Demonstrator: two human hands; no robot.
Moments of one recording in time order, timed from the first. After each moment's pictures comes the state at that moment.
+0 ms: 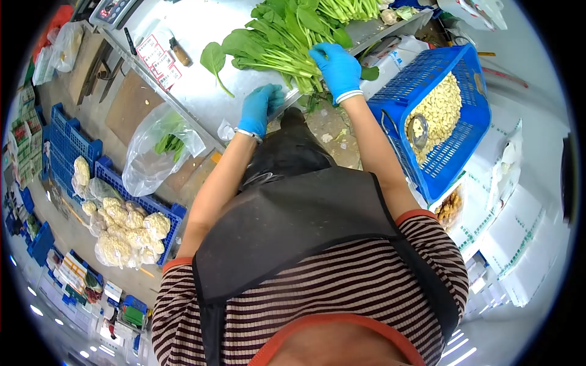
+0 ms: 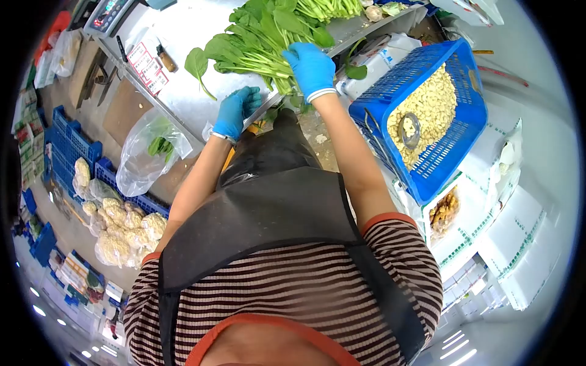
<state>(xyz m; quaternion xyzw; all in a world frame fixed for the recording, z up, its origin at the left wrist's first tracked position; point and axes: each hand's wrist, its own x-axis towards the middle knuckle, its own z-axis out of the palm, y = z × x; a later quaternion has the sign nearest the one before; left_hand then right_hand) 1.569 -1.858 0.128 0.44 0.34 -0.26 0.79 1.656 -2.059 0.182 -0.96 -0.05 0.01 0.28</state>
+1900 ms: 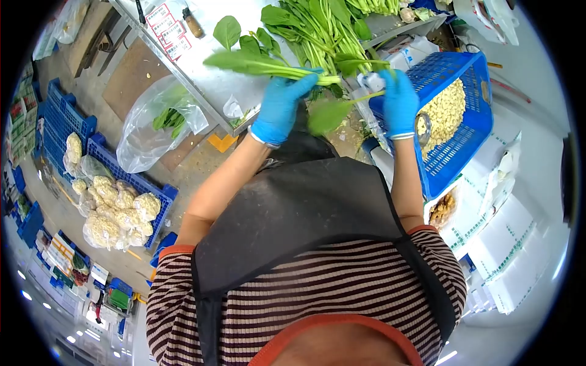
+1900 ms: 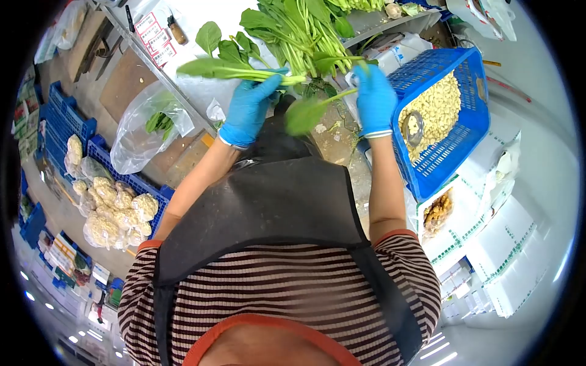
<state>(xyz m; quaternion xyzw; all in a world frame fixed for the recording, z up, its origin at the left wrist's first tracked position) 1.541 -1.875 0.220 0.43 0.20 -0.19 0.86 1.576 -2.123 0.250 -0.96 0.01 -0.01 0.29</state>
